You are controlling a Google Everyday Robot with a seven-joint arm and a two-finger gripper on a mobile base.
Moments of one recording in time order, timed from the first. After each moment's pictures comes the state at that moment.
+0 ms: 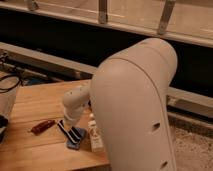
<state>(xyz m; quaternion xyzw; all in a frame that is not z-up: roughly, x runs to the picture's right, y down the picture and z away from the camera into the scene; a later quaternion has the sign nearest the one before) -0.191 0.201 0.764 -0.39 -0.01 0.37 0.84</state>
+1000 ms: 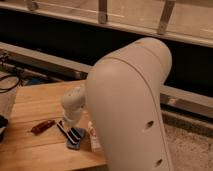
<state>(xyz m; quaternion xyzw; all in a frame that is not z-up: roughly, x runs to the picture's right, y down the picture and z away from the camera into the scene) -0.196 0.206 0.769 -0.38 -0.01 0.36 0.85</state>
